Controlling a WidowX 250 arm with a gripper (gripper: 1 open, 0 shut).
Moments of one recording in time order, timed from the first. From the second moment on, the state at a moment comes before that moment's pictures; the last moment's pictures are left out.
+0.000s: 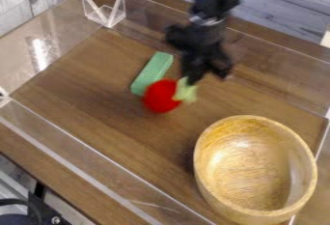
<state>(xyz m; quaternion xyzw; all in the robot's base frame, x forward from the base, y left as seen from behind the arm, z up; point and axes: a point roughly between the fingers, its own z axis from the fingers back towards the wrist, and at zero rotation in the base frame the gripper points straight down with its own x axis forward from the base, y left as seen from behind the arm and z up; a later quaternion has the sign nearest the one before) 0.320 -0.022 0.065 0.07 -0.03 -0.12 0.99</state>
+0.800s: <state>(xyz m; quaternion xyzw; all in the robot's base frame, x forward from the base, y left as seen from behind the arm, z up) 0.365 -0.155 0.054 0.07 -0.07 -0.24 0.97</state>
